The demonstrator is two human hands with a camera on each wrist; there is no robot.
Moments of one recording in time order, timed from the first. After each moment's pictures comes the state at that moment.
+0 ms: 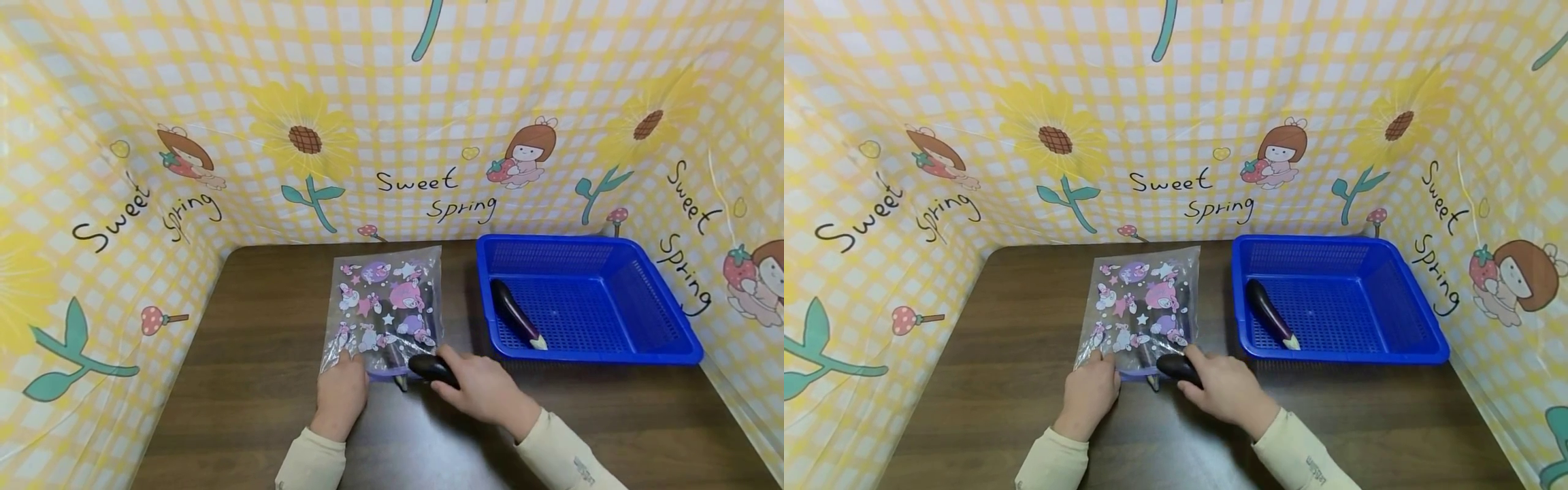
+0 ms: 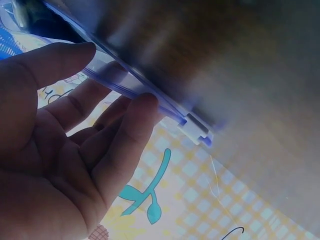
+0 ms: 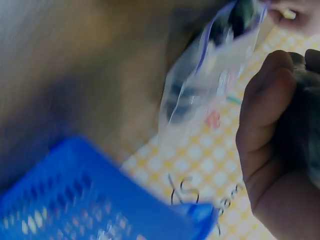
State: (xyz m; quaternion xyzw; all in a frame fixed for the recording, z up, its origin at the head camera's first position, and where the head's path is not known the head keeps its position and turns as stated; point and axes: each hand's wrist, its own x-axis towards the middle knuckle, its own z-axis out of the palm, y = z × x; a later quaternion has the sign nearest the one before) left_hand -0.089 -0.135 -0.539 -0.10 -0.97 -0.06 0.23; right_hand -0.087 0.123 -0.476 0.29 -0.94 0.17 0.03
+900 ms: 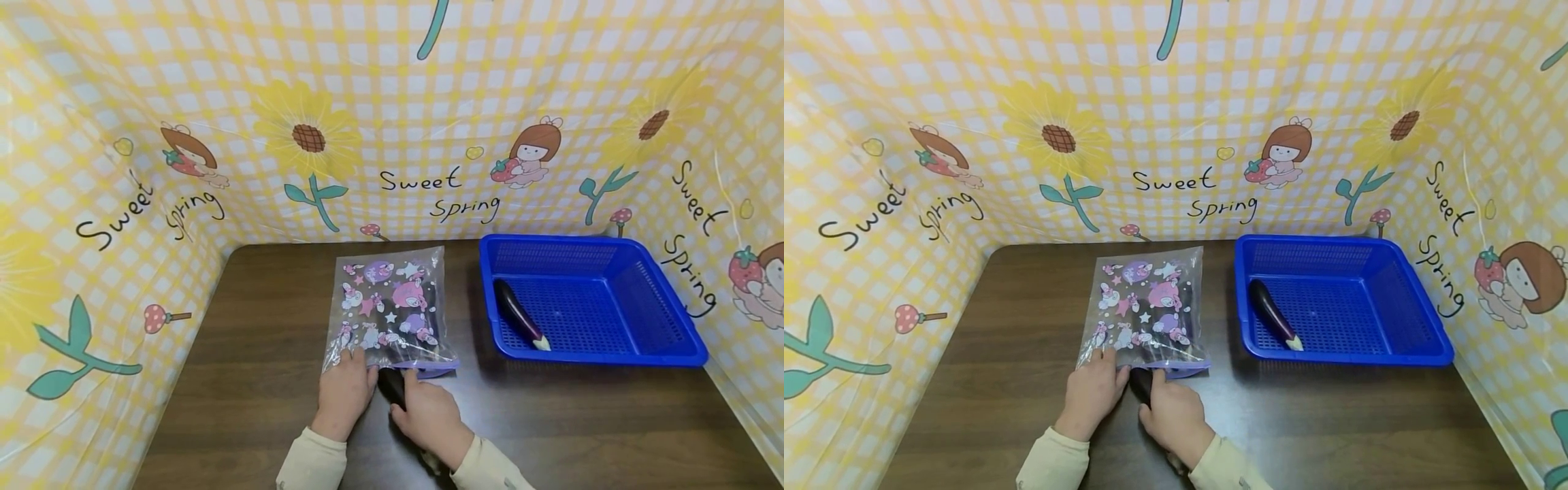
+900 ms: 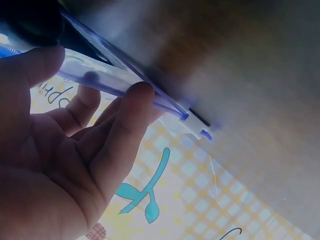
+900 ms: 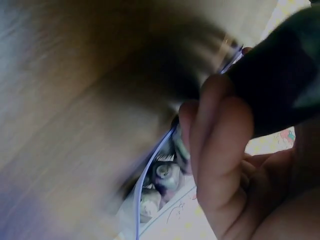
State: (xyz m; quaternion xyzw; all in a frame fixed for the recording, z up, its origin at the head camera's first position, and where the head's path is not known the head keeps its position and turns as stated) left_hand -0.088 -0.135 -0.539 -0.09 -0.97 -0.06 0.22; right_hand -0.058 0.032 -0.514 0.15 -0.97 0.19 -0.01
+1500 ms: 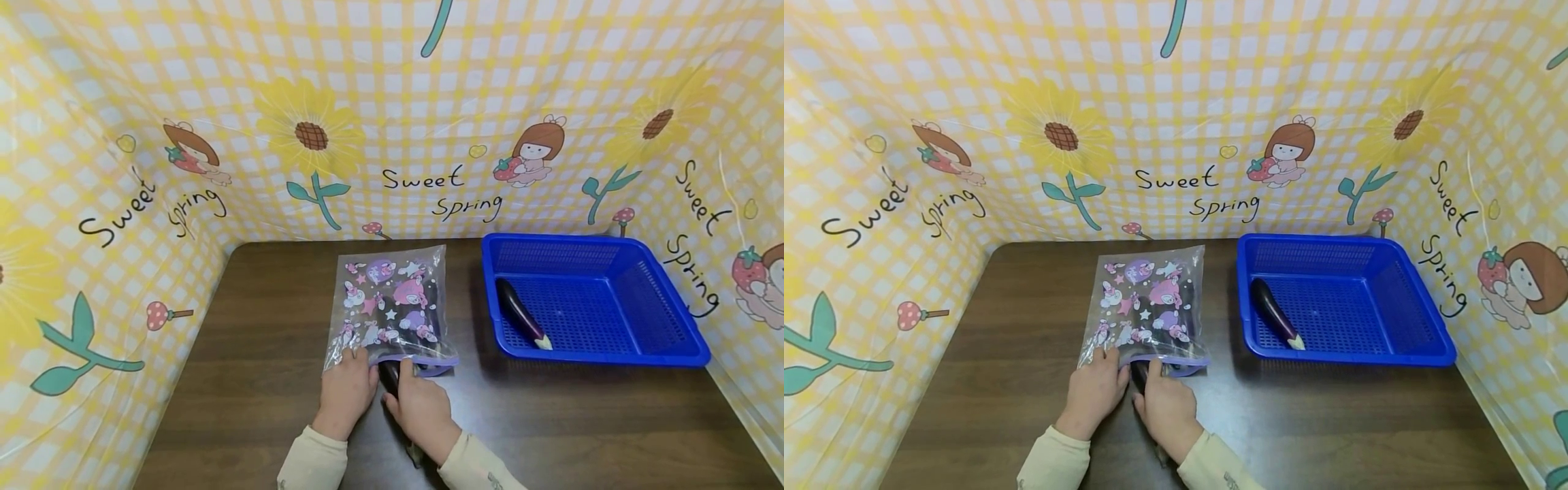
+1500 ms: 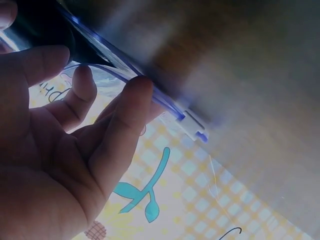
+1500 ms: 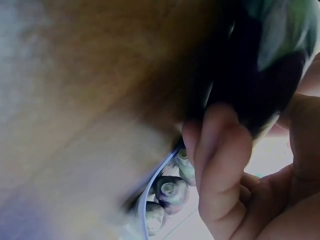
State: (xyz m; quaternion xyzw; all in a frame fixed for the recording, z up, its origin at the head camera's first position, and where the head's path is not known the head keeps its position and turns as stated) left_hand -0.085 -0.134 -0.535 -0.11 -0.96 -0.07 0.25; right_hand -0.062 0.014 -0.524 0.13 -0.98 0.16 0.05
